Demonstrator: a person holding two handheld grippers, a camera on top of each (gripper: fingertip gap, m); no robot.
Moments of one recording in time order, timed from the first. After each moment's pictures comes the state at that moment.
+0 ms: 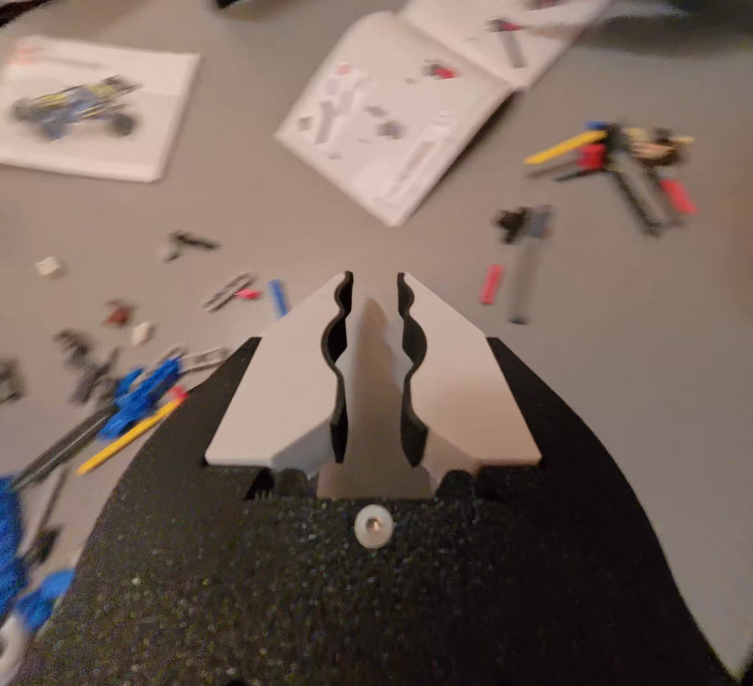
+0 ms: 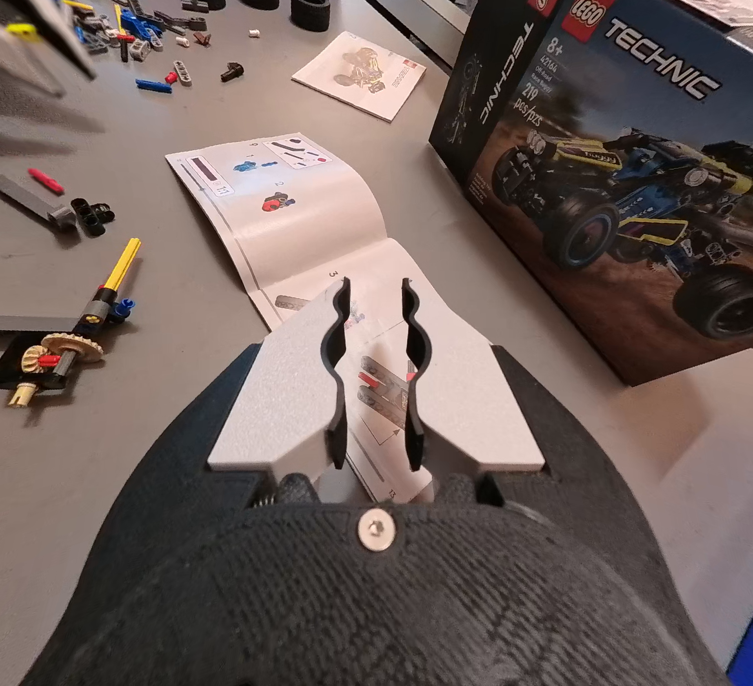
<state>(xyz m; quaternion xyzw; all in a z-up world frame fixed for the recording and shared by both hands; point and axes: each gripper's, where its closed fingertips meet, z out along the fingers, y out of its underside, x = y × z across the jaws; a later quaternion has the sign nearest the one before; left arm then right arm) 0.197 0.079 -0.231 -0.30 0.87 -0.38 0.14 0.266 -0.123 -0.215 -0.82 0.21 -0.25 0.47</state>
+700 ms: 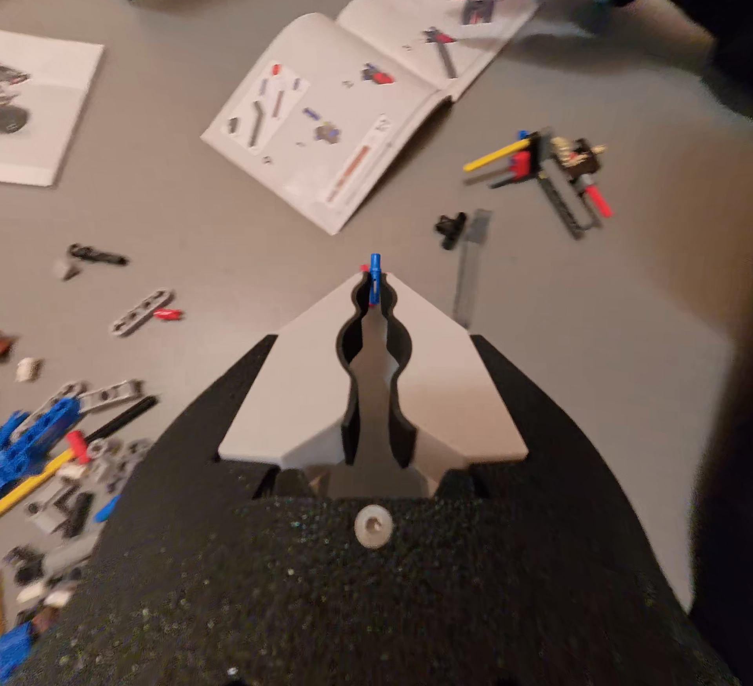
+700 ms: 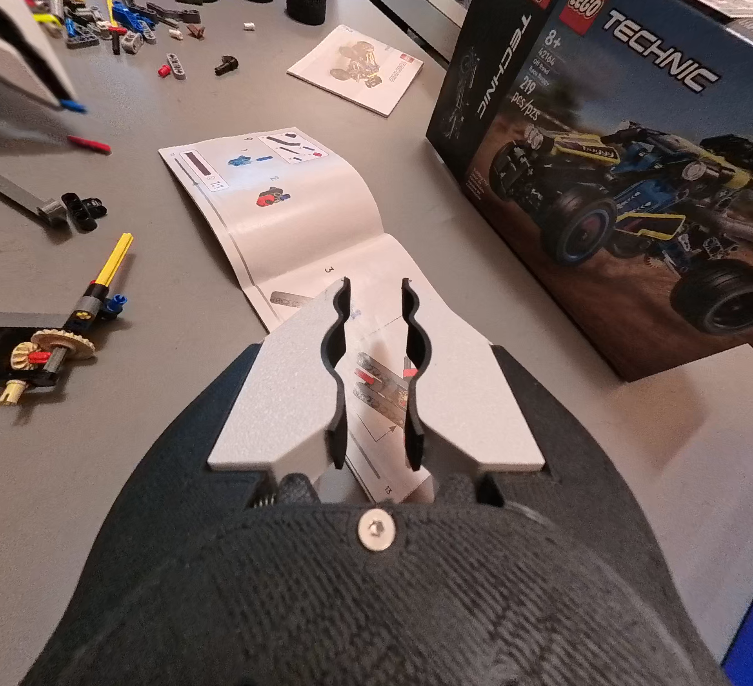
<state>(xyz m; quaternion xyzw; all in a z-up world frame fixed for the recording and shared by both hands) 0.186 0.063 -0.237 -0.30 0.86 -0.41 0.09 0.268 -0.125 -0.217 -0.82 0.22 -0.25 0.46</state>
